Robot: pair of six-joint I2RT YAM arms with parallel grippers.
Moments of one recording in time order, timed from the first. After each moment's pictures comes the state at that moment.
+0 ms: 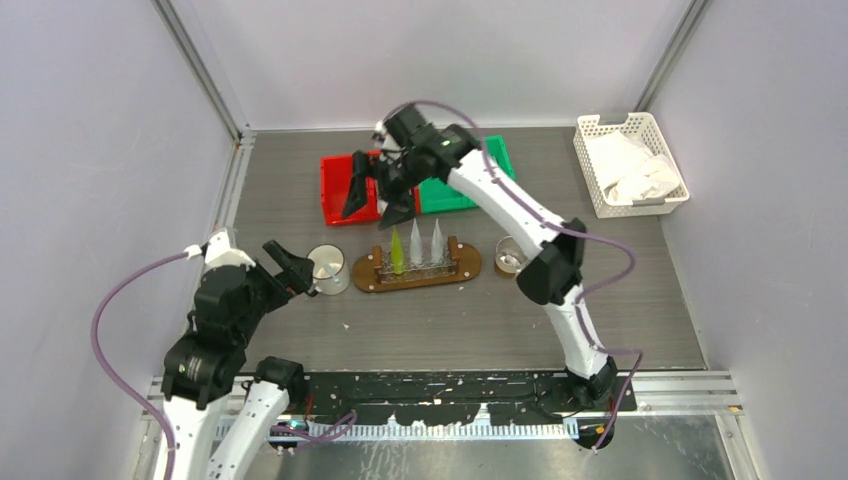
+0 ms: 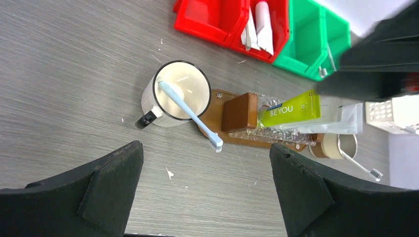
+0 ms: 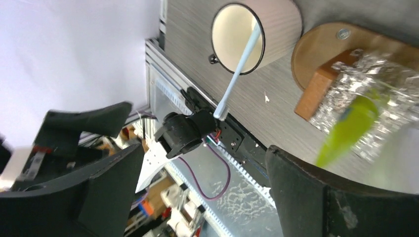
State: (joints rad) left arm -0.24 0.38 0.89 -0.93 -0.18 -0.65; right arm 0.80 2.28 2.46 -1.10 -0.57 0.78
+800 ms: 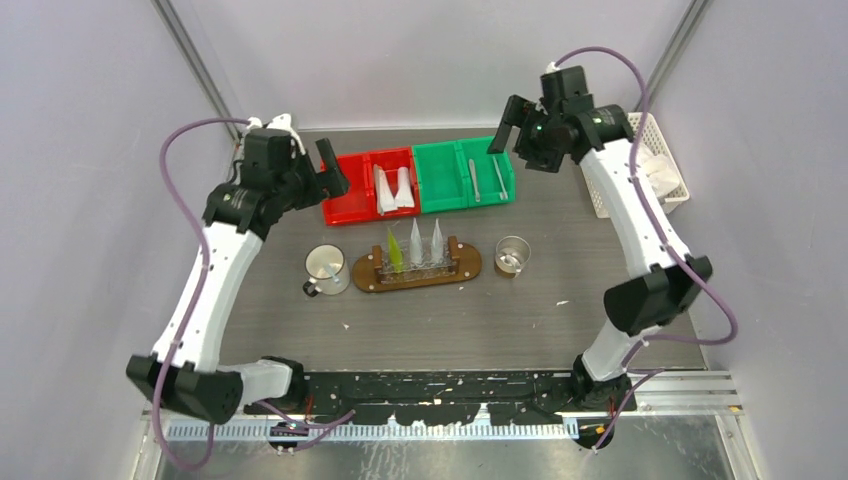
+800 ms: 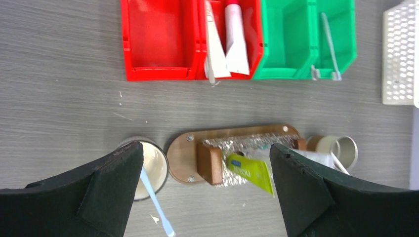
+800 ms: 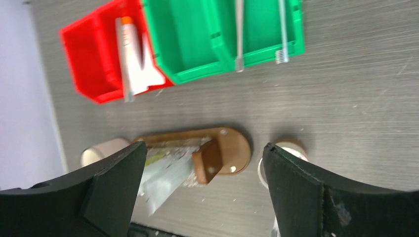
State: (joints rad) left arm -0.24 1.19 1.45 -0.85 -0.01 -0.45; right arm 0.30 1.66 1.96 -1.04 -0.10 0.57
